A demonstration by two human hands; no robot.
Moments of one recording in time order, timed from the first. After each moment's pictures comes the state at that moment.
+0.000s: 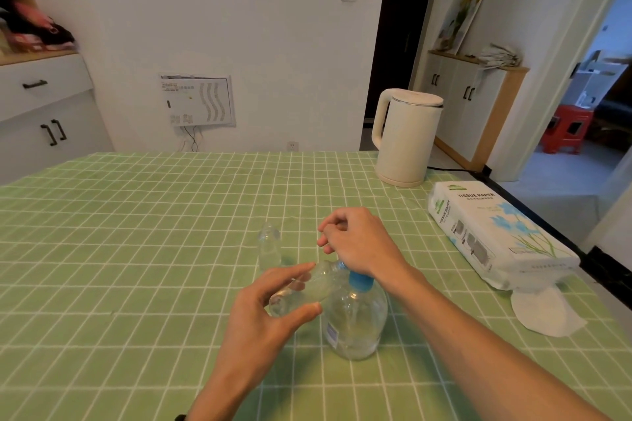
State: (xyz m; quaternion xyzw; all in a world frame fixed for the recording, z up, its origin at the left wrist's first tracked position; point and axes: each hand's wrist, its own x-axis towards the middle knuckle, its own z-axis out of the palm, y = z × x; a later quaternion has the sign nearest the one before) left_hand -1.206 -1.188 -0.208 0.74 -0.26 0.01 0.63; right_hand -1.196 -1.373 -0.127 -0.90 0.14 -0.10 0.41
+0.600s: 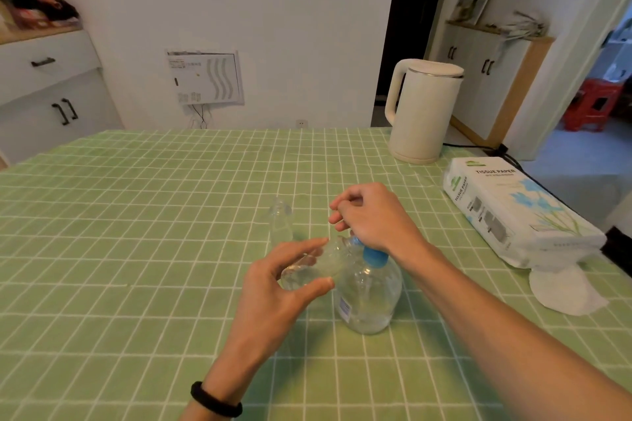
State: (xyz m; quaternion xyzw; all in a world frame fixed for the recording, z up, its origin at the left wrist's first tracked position) left_hand -1.204 -1.187 -0.209 0.74 -0.26 0.02 0.62; right_hand -1.193 -1.377 -0.135 -0.88 0.14 -0.10 0.44
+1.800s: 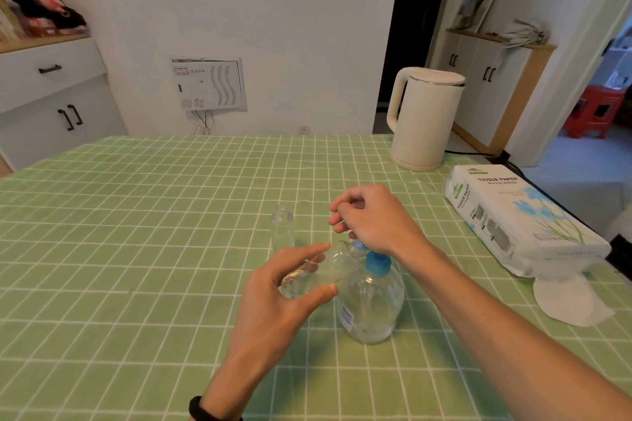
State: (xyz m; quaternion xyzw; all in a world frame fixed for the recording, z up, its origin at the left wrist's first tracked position) left_hand -1.208 -1.188 -0.203 0.72 -0.26 0.02 0.64; right_hand -1.189 -1.379 -0.128 -0.88 0.11 -0.09 0.45
